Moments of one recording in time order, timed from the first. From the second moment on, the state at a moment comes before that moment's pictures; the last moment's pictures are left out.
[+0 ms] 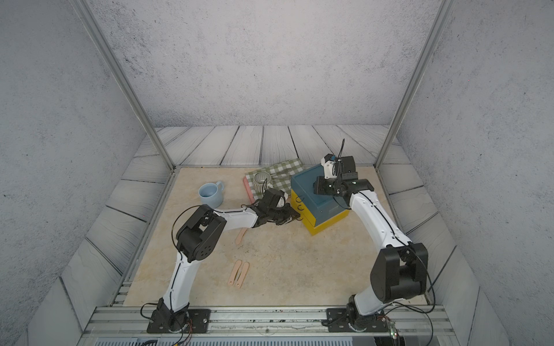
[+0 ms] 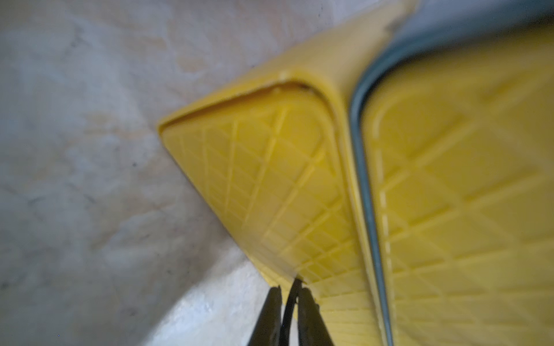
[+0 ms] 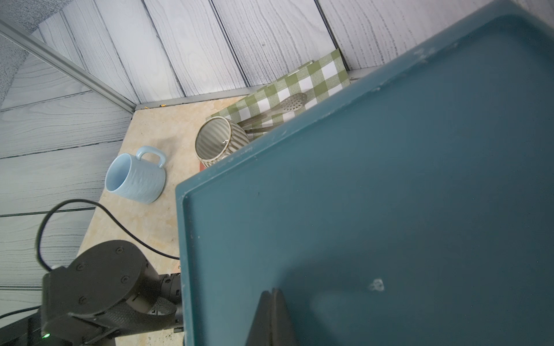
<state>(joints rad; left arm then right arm) -0.73 2.23 1.45 0.14 0.45 -1.00 0.18 1.56 1.35 -0.60 -0.34 0.22</state>
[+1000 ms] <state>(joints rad) -0.70 1.94 1.06 0.11 0.36 -0.95 0.18 1.56 1.35 -0.59 -0.34 0.23</state>
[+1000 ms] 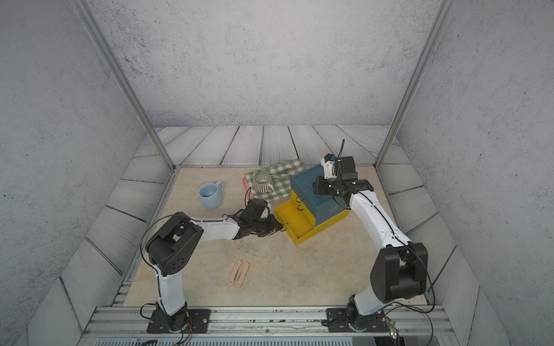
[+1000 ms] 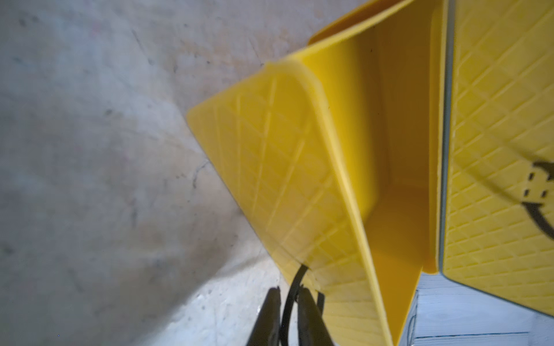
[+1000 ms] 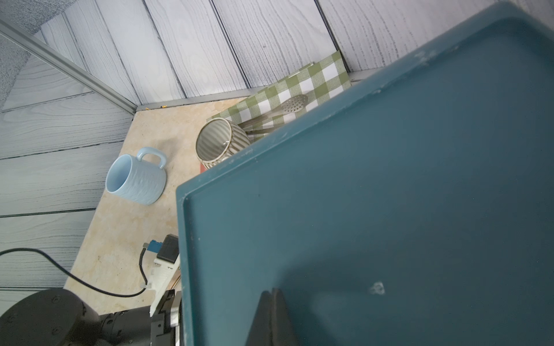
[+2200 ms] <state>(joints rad) -0.50 1.66 1.11 -0.81 0.03 -0.32 0.18 1.56 1.33 -0.56 -0.34 0.22</state>
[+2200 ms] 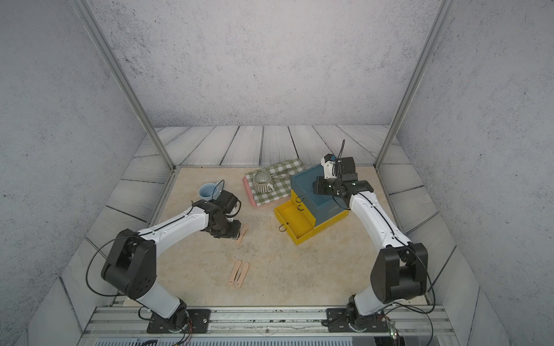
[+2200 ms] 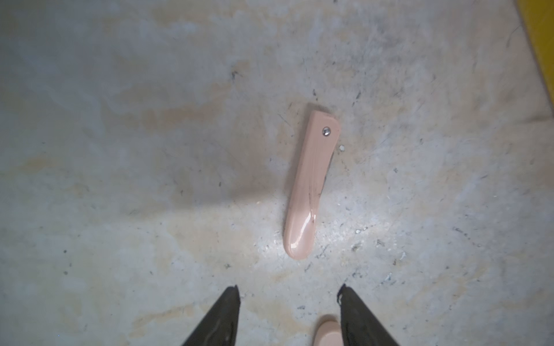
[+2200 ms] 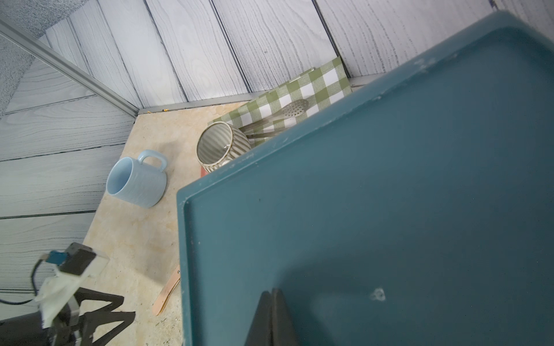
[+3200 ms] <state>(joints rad) -0.50 1.93 1.28 -0.79 0.05 -0.25 0.18 1.56 1.34 -0.56 -0.35 0.22</state>
